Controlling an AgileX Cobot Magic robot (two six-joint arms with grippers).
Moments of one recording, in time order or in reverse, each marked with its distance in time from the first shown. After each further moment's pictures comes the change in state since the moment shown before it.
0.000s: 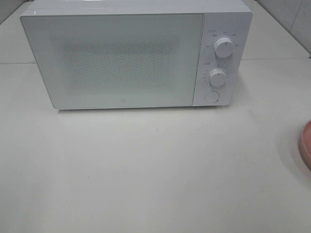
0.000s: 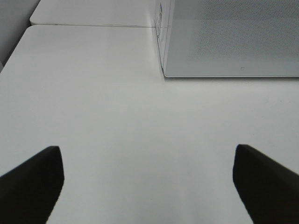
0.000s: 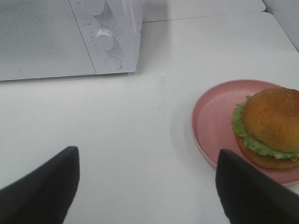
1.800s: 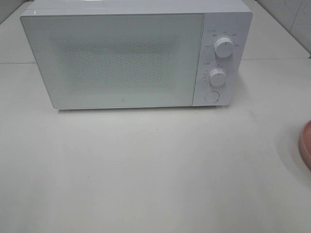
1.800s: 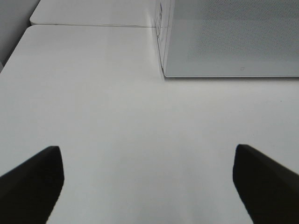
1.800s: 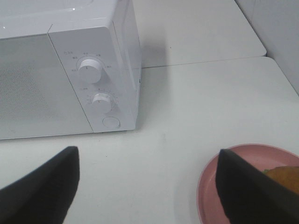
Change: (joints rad) left arm 0.000 0.000 0.000 0.000 0.000 0.000; right arm 0.000 0.440 -0.057 0.001 -0.449 0.000
